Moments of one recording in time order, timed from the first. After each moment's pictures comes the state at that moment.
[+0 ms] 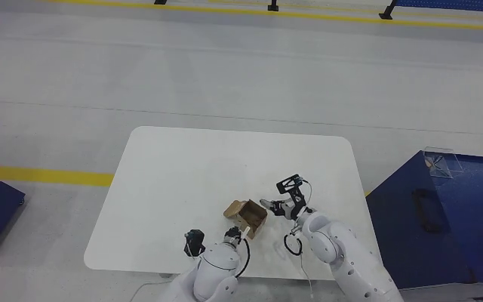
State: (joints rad) left arm 1.20 -1.43 -0.80 -1.71 -0.83 1.01 0.81; right arm -1.19 -1.14 1.08 -1.50 -1.03 -0.09 0.36
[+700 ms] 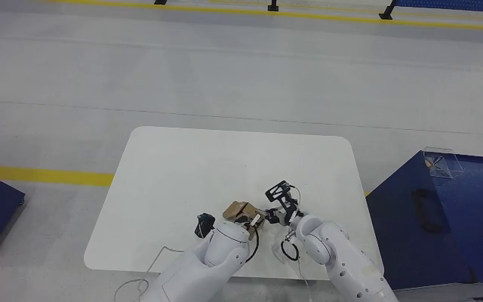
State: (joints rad) left arm 0.95 -1.44 -0.66 -1.48 -1.04 1.01 0.81; right arm -1.17 -1.15 1.03 -1.47 -1.14 -0.13 0.44
